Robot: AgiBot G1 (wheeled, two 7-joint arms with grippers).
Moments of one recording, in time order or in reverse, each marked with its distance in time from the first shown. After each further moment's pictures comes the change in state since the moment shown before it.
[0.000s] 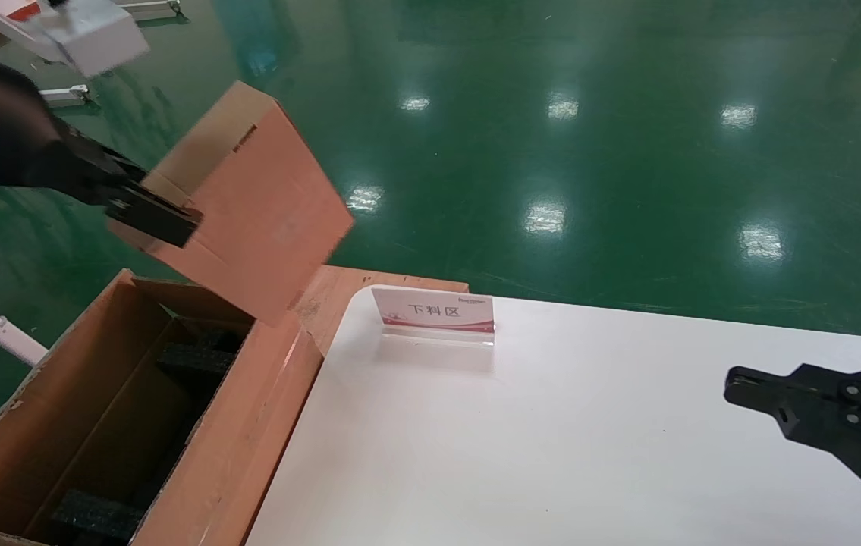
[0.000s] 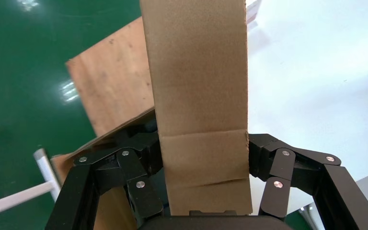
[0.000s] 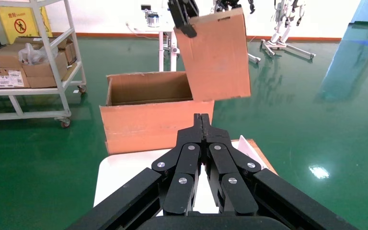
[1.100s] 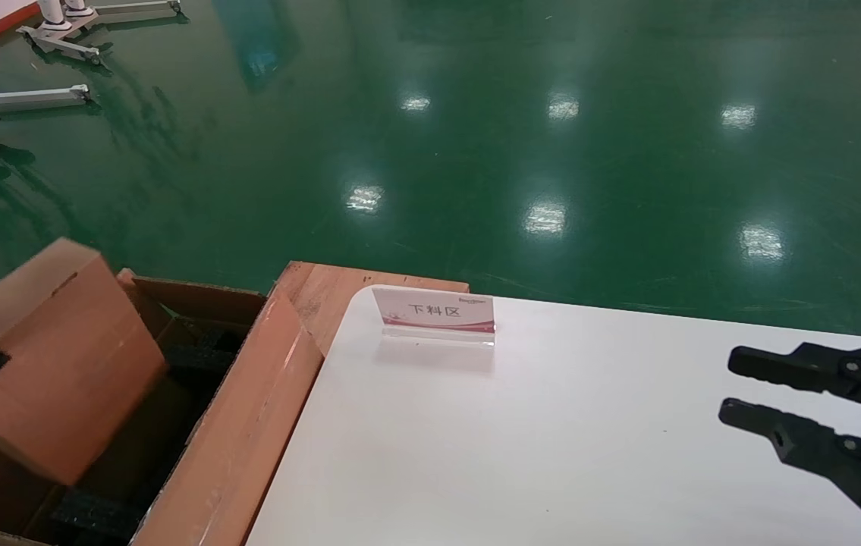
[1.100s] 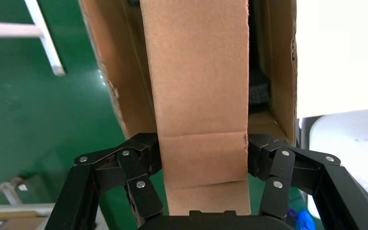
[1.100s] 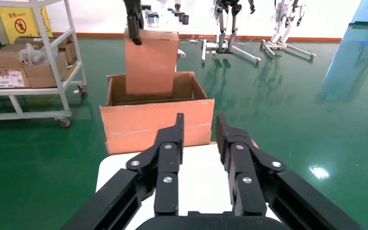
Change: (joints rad) left arm -0.250 0.024 0.687 0.234 -0.093 0.045 0.127; right arm 0.000 0.001 -0.002 0.000 0.001 0.001 -0.001
